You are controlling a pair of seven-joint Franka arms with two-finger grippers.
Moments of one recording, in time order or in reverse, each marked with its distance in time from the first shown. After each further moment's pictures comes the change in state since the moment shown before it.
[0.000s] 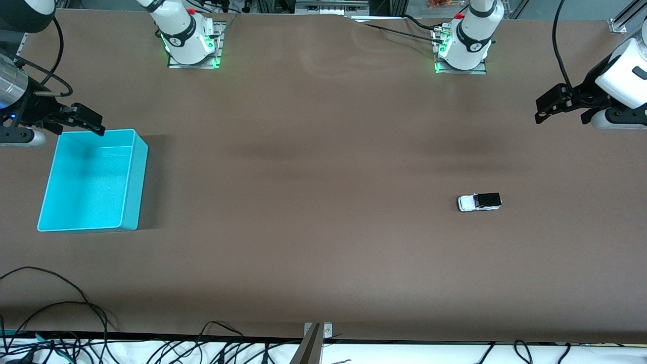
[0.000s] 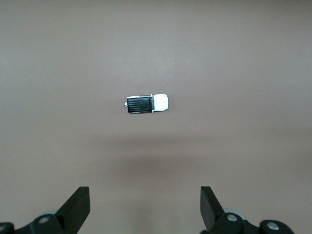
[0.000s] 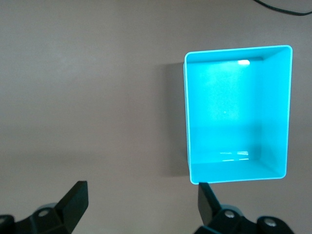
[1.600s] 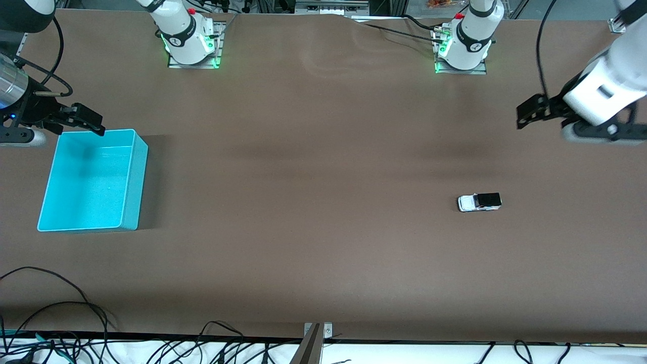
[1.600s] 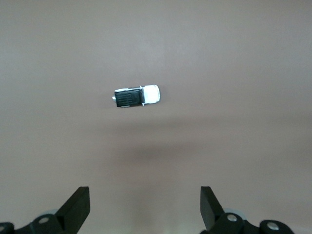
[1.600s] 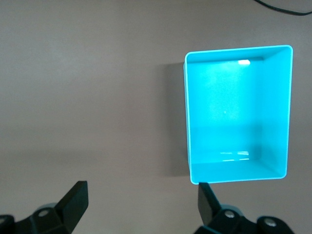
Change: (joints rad) left arm -0.027 0.078 -0.026 -0.002 0.000 -0.007 0.002; right arm 0.000 0.000 0.000 0.000 0.001 0.000 0.000
